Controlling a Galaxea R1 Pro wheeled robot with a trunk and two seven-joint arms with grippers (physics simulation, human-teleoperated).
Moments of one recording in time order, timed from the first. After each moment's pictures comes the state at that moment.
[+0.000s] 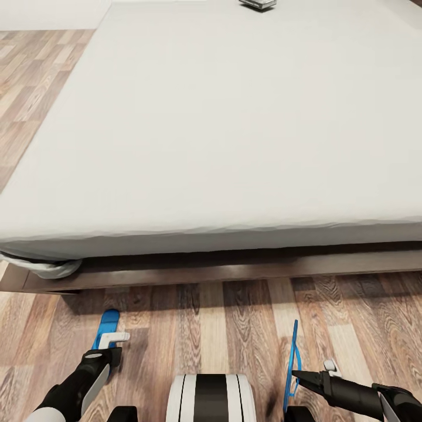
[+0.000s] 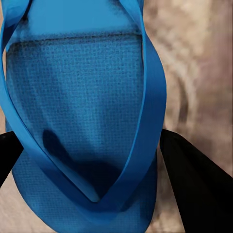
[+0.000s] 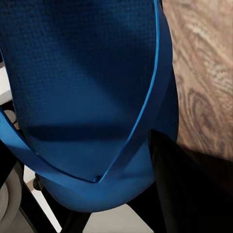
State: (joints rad) left arm -0.49 0.15 -0.11 -0.57 0.17 0.30 0.22; right arm -0.43 -0.32 -0.30 -0.44 0.00 0.62 1.40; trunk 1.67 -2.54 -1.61
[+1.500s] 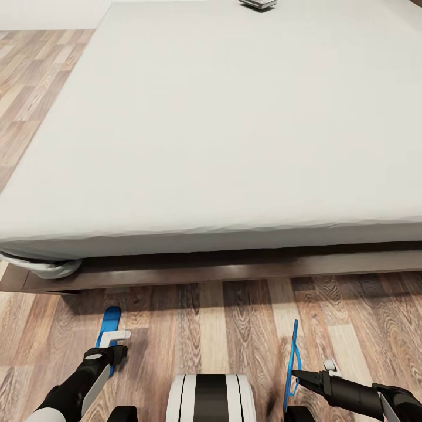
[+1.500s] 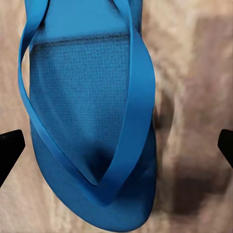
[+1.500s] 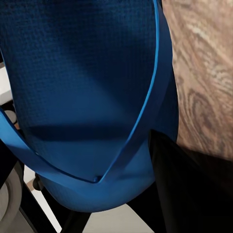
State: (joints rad) left arm -0.49 0.15 -0.12 -0.57 0.20 0.24 0.22; right arm -0.43 -0.32 -0.30 -0.44 0.00 0.62 1.40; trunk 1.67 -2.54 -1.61
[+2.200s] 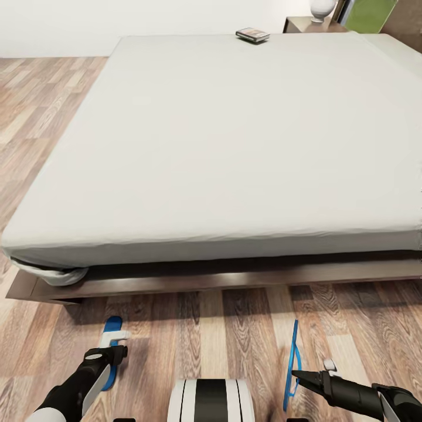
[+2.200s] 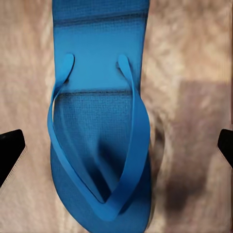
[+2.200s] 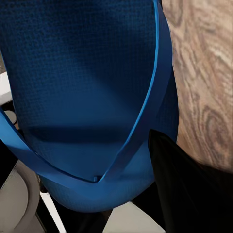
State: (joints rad) left arm -0.49 0.15 -0.12 -0.57 0.20 0.25 0.22; right arm -0.43 -0.32 -0.30 -0.44 0.00 0.62 1.40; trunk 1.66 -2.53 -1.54
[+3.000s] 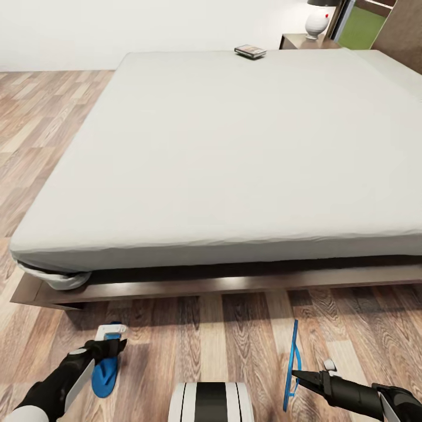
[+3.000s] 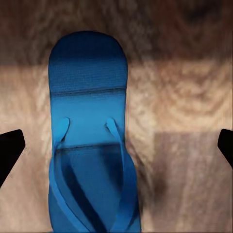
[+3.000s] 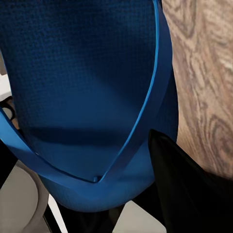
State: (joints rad) left arm -0.49 0.23 -0.11 -0.62 0.20 0.25 -0.03; right arm -0.43 -0.32 -0.30 -0.44 0.00 0.62 1.40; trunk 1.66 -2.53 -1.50
